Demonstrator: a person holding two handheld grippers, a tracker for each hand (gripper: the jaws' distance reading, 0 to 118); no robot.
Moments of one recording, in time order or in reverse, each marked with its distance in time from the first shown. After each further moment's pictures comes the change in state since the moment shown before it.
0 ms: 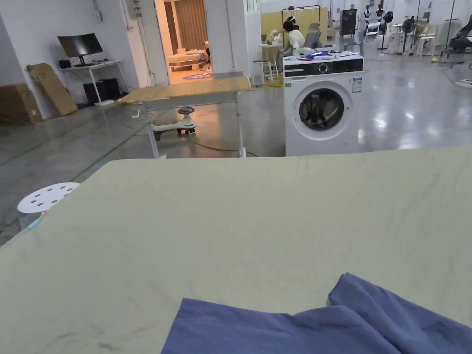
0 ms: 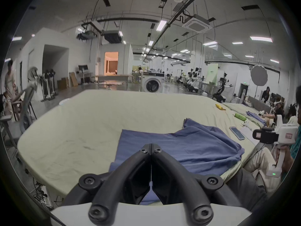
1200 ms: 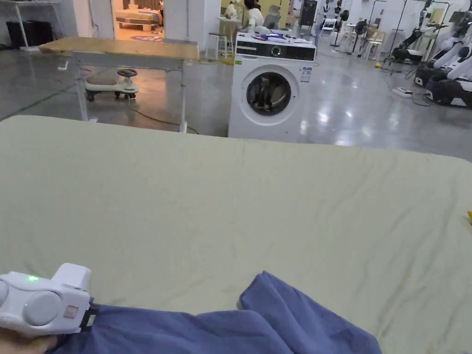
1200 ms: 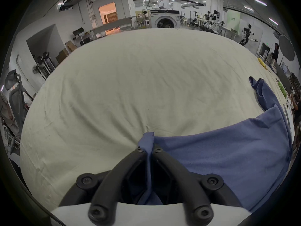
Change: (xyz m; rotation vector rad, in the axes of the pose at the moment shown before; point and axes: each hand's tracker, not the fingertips) left arm -0.052 0.011 -0.317 -0.603 0.168 -0.078; right arm 0.069 0.025 -0.087 -0.176 -0.091 0.019
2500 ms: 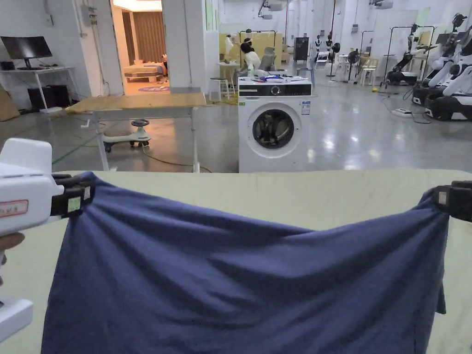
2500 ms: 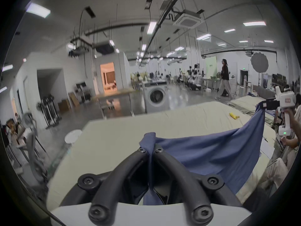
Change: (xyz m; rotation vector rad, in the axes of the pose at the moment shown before) left arm -0.049 0.062 0.335 0.686 -0.034 -0.094; right arm 0.014 0.256 0.035 0.249 -0.002 0.020
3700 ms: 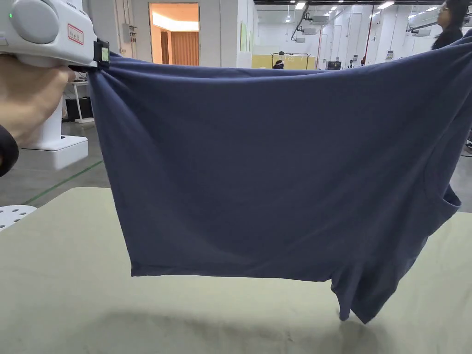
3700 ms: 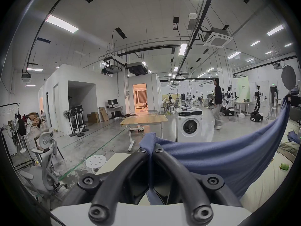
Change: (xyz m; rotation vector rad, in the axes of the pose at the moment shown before) left arm -0.060 0.182 -0.147 0.183 0.325 0.097; right arm -0.051 0.253 -0.145 0.304 -0.272 0.085
